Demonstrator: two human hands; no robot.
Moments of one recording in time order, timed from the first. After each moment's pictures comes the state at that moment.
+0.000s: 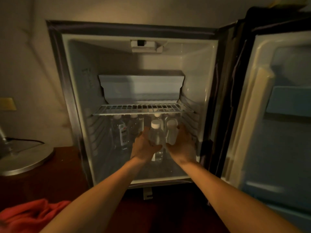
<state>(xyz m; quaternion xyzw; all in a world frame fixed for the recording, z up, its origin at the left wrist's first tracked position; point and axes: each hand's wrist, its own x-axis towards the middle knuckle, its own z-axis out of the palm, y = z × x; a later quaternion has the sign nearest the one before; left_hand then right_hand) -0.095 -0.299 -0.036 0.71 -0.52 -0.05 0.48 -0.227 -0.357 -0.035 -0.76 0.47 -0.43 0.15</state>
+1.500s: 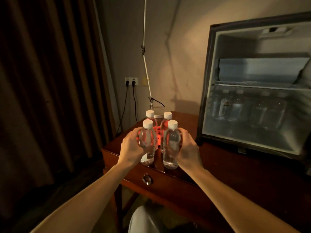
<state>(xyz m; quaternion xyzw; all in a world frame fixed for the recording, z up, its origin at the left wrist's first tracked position) -0.040 0.172 -0.095 0.80 -0.33 0.18 0.48 -0.157 0.004 -0.095 -0.85 0.10 -0.40 0.32</state>
